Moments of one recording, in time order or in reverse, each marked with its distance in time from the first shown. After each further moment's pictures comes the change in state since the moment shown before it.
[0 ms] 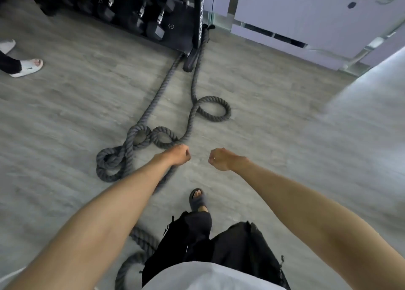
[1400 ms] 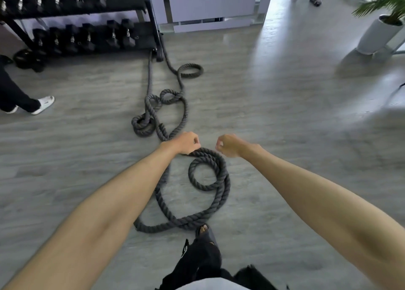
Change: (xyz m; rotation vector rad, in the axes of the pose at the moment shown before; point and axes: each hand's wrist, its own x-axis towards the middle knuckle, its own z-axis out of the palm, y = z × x) left_hand -0.742 -0.407 0.336 0.415 -0.024 0.509; right_hand -0.478 -0.536 0.705 0.312 0.498 0.267
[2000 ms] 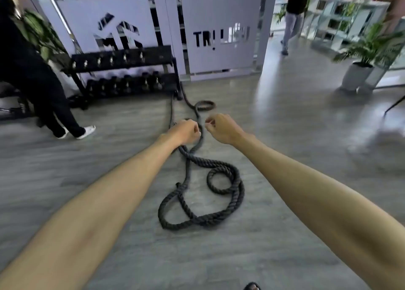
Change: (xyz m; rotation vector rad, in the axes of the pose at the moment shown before) left_hand -0.343 0.002 0.026 0.149 0.487 0.027; right_hand -0.281 -0.210 0.070 0.171 0.643 -0.282
